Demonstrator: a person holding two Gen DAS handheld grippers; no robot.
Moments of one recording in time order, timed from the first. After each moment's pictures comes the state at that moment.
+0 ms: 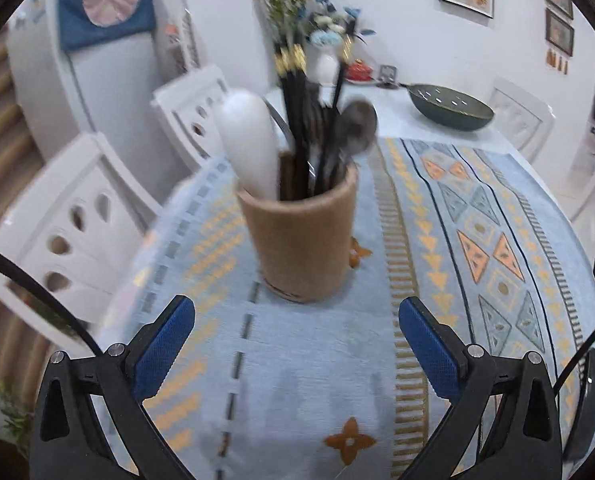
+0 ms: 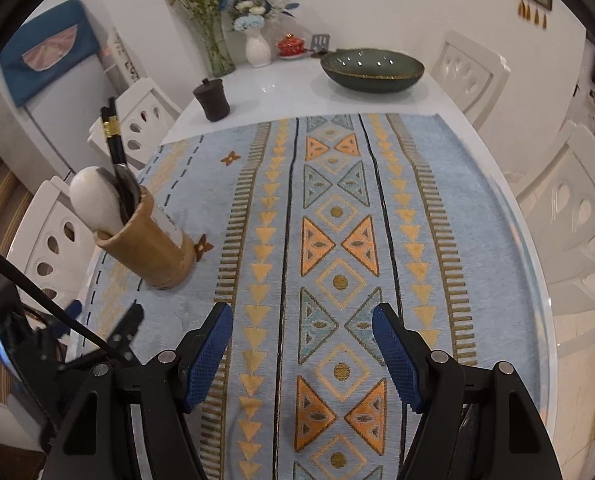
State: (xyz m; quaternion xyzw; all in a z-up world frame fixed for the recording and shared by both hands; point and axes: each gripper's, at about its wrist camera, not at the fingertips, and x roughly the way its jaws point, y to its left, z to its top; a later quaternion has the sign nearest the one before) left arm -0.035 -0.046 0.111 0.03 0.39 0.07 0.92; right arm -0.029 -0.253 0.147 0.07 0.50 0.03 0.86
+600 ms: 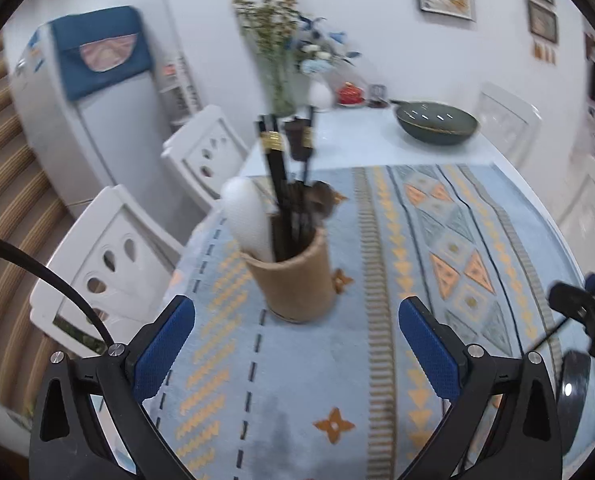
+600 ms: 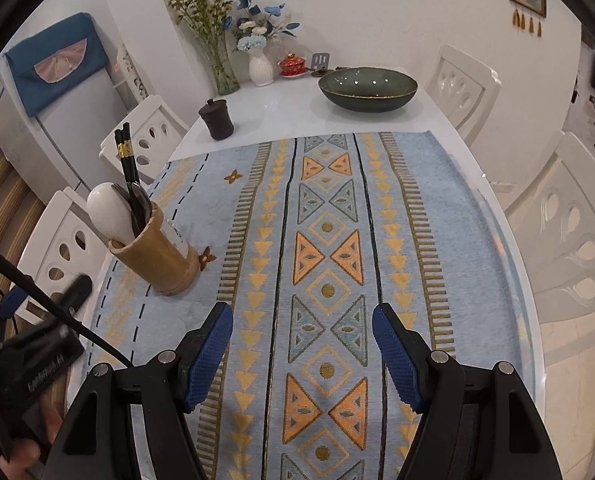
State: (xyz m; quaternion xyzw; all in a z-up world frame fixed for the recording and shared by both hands) left arm -0.054 -0.091 0.178 0.08 0.38 0.06 0.92; right arm -0.047 -0.276 0.163 0.08 0.48 0.04 0.88
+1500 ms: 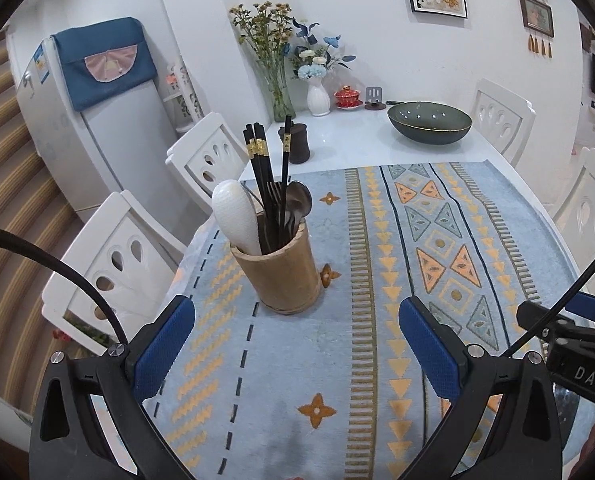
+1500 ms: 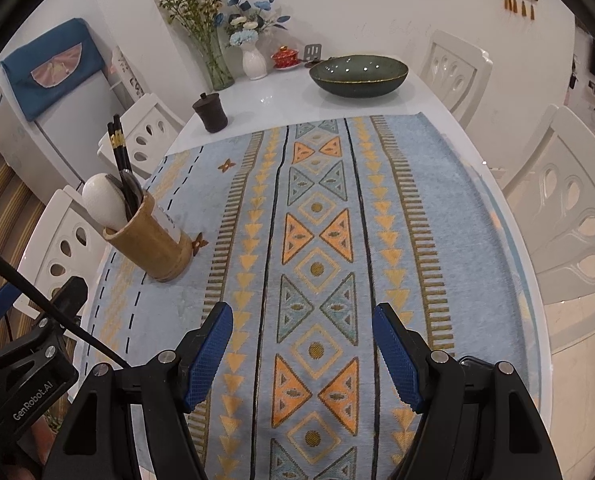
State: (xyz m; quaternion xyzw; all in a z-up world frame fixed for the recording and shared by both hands) left arm -0.074 -0.116 0.185 0.10 0.37 0.08 0.92; right arm -0.060 -0.291 0.146 0.09 0.49 0.04 0.87
